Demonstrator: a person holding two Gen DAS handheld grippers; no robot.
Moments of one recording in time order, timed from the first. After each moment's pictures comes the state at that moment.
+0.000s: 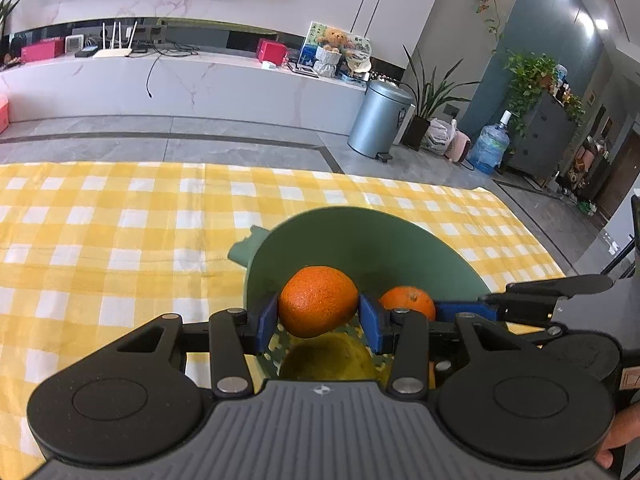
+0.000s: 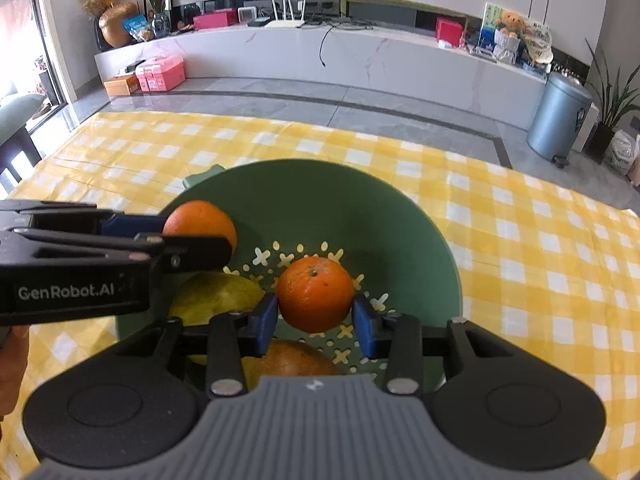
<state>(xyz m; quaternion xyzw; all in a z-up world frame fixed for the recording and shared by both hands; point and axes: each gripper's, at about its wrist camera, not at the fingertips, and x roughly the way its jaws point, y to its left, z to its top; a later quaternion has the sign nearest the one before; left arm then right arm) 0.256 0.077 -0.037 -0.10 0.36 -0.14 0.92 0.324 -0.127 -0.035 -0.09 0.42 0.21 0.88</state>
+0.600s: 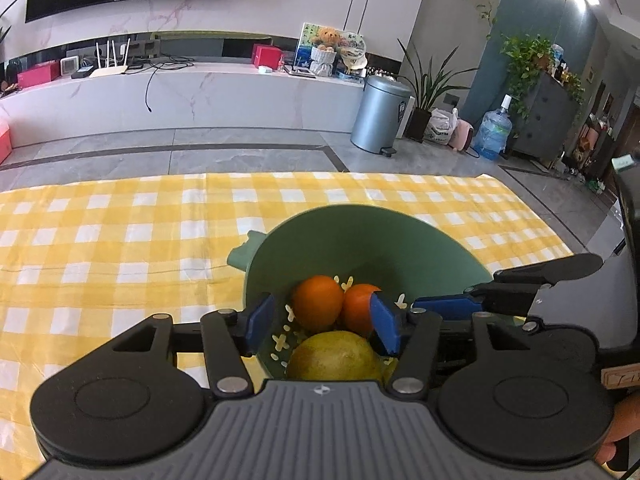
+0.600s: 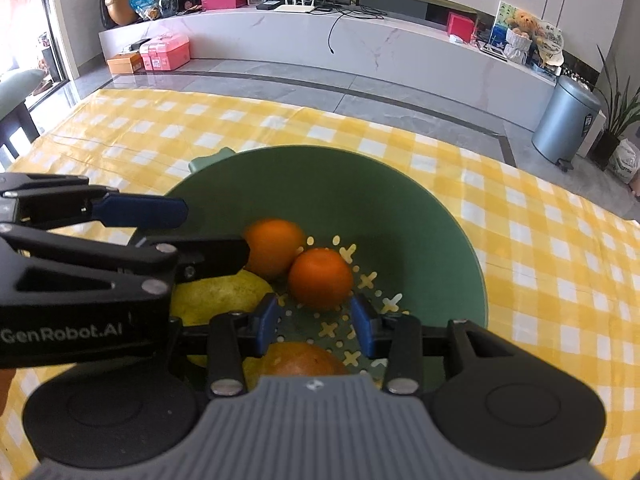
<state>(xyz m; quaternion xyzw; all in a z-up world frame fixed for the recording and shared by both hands) 0.250 0.070 -0.030 -0.06 0.36 -0.13 0.92 0.326 -0.112 -0.041 -0.12 0.43 0.22 0.87</state>
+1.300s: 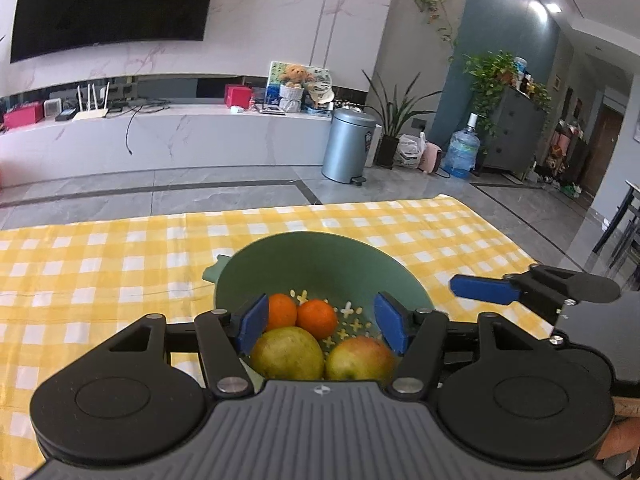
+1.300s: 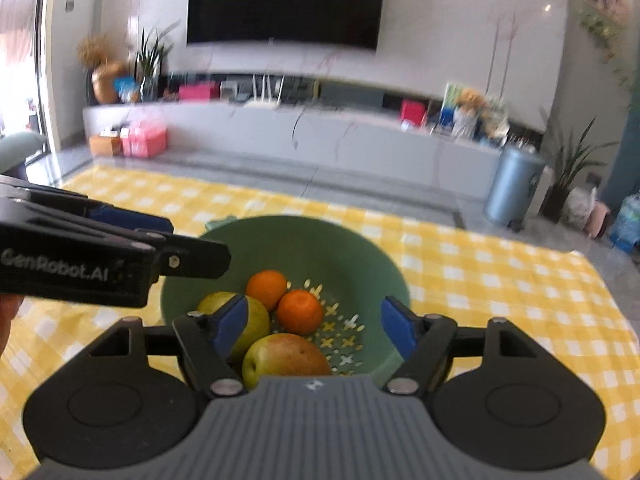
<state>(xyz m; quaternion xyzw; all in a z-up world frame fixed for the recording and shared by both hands) 0.190 0.056 0.009 -0.04 0.30 -0.17 0.94 0.226 -0.148 -0.002 -0.09 0.28 0.17 0.94</state>
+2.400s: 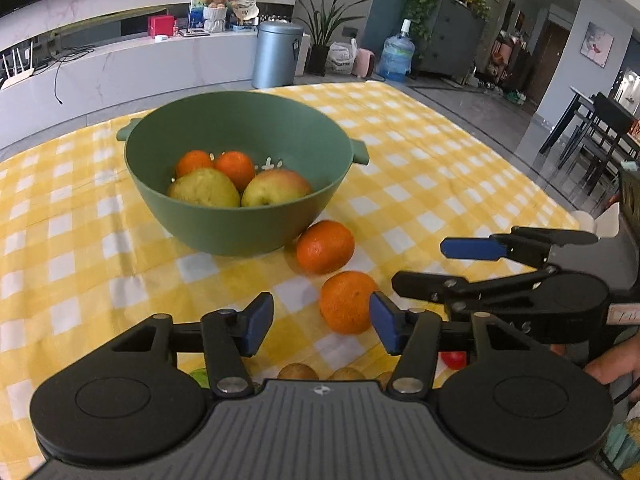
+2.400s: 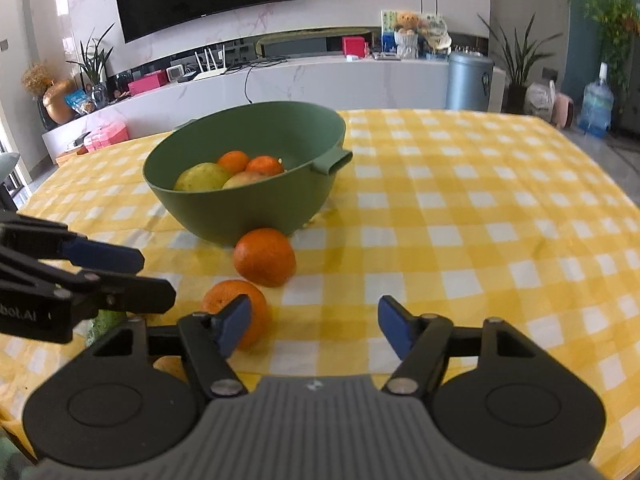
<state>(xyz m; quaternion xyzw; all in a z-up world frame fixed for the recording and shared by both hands) 0.135 0.033 -0.047 0.02 0.41 -0.27 0.87 0.138 -0.205 -0.058 0.02 0.37 0.11 0.92</state>
